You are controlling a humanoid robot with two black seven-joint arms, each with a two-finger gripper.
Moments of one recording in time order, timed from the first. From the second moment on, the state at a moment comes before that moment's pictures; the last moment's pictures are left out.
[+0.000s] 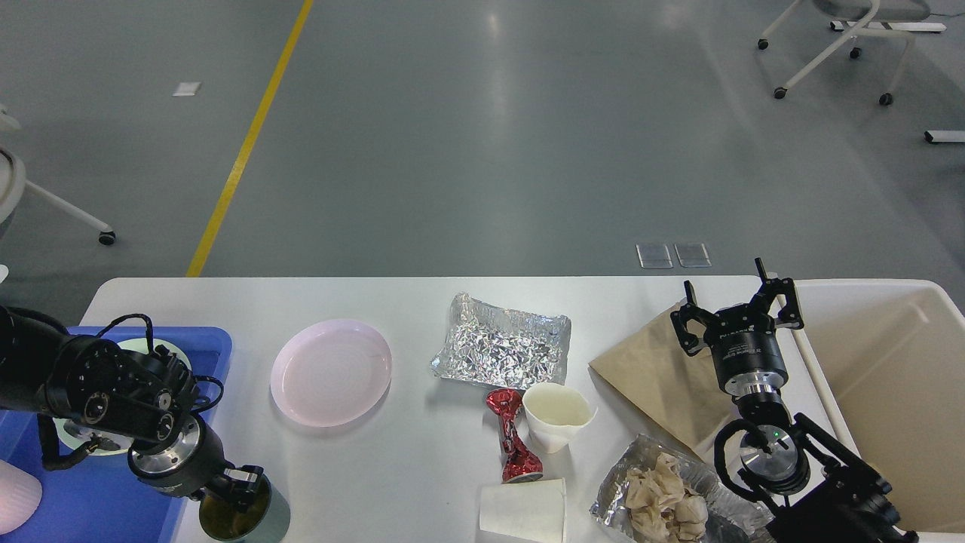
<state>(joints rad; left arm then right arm) -1.50 0.39 1.24 -1.37 0.38 -0.30 0.00 0.33 -0.15 1.04 0.77 -0.05 0.34 0.51</state>
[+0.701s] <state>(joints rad) -1.64 0.41 1.26 -1.39 0.37 -0.51 0.00 0.33 -0.15 1.04 0.77 -0.05 0.34 0.51</state>
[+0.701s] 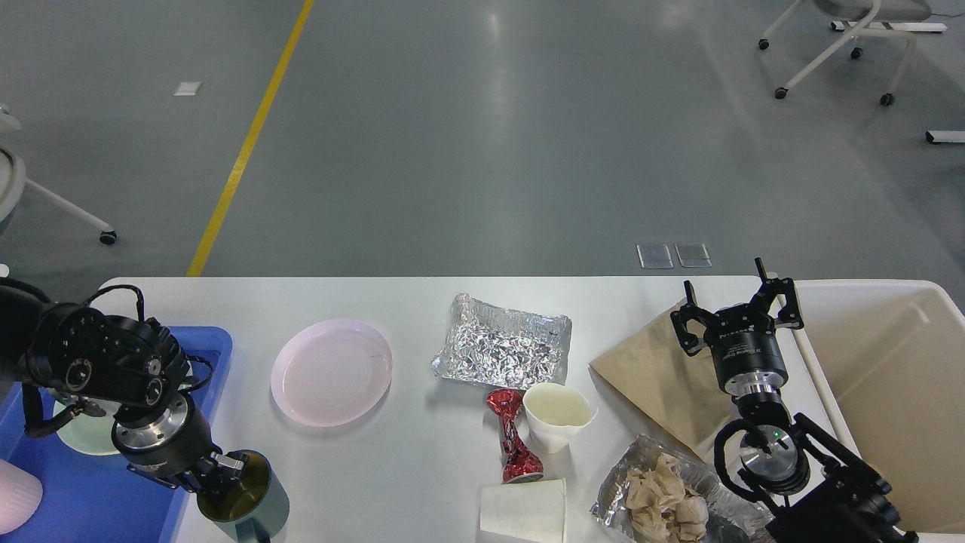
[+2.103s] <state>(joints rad) -2.32 0.56 1.66 -1.46 0.25 -0.96 -0.20 0.33 -0.15 1.04 0.78 -0.05 0.34 0.51</state>
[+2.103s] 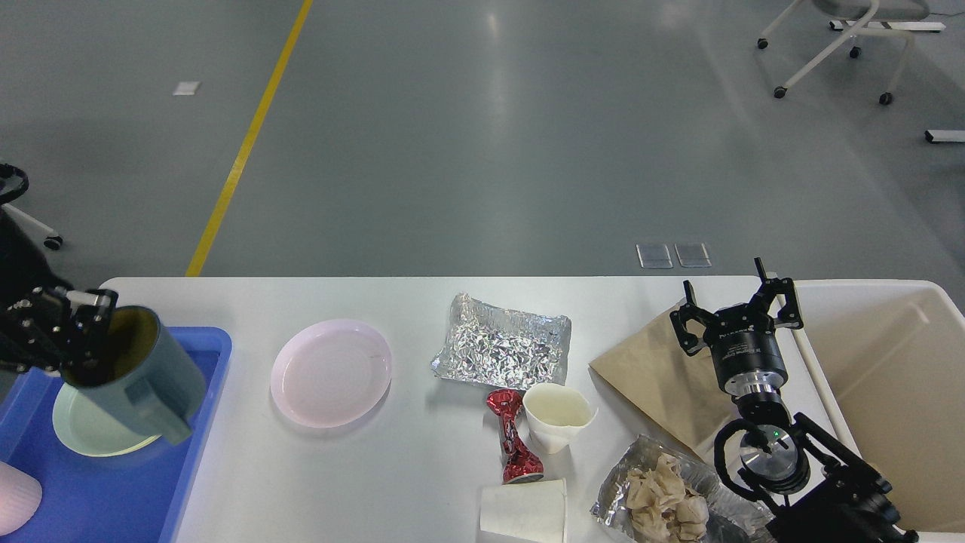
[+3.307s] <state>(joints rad) -1.23 0.92 0.97 -0.91 0.79 -0.60 -0.31 0.33 -0.15 1.04 0.78 -0.05 0.34 0.51</state>
